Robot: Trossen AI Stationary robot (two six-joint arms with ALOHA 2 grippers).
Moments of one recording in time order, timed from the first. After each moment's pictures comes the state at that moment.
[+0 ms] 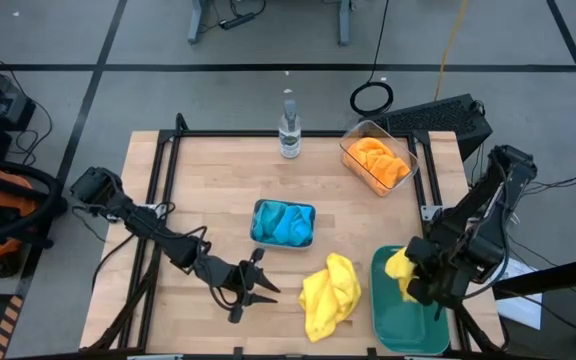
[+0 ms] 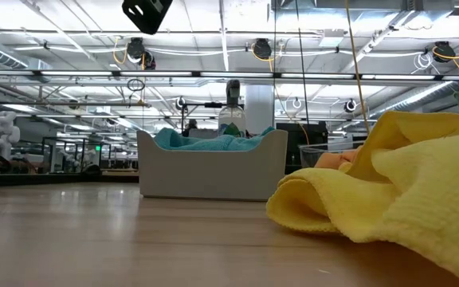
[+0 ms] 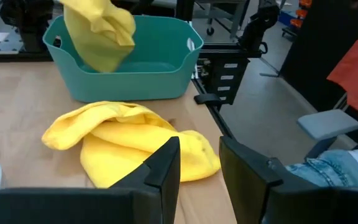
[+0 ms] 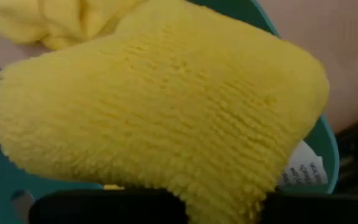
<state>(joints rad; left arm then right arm) -0.55 1.55 0.83 0.42 -0.17 -0.20 0.98 1.18 1.07 -1.29 0.19 1.58</state>
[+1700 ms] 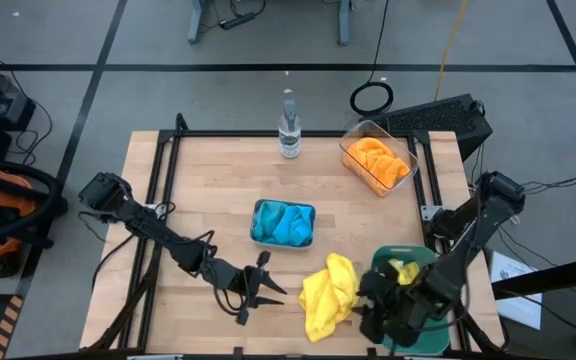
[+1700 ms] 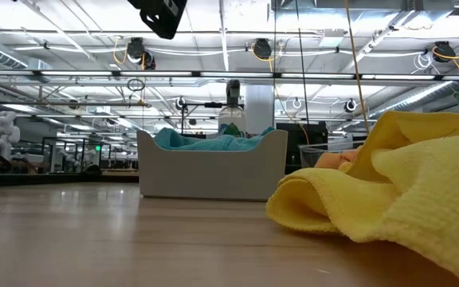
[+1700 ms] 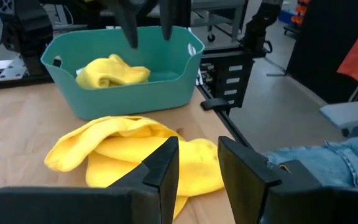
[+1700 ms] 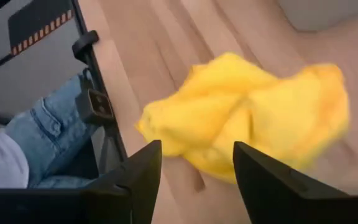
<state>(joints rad) -0.55 1.64 0.83 0.57 -0.18 -0.07 0.85 1.56 1.29 -0.80 0.46 1.30</state>
